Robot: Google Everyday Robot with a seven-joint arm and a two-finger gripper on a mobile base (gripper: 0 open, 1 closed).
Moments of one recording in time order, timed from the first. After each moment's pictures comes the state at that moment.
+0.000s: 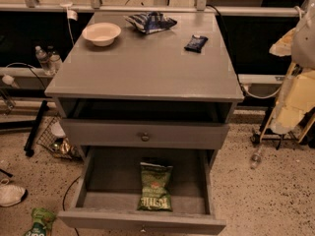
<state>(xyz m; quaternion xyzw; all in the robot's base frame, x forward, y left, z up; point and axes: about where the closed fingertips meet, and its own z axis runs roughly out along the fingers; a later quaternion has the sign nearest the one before) 0.438 -0.217 0.977 -0.60 0.78 -0.03 0.16</state>
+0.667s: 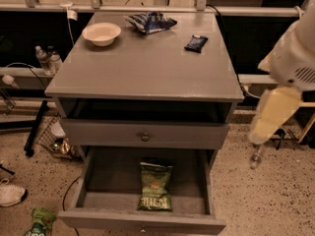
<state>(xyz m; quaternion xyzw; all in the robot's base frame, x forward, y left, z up) 0.441 -0.201 0.942 -0.57 0.81 -0.03 0.15</state>
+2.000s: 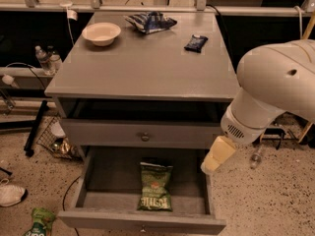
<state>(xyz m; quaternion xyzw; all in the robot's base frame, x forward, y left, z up) 0.450 -0.175 0.780 -0.40 0.91 0.00 0.09</state>
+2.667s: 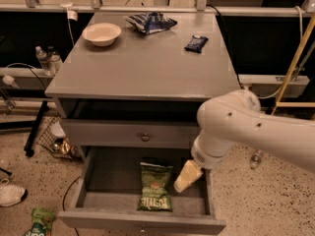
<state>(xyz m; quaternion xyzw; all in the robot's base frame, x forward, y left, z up) 0.453 -0.131 0.651 -0.34 0.94 0.03 0.03</state>
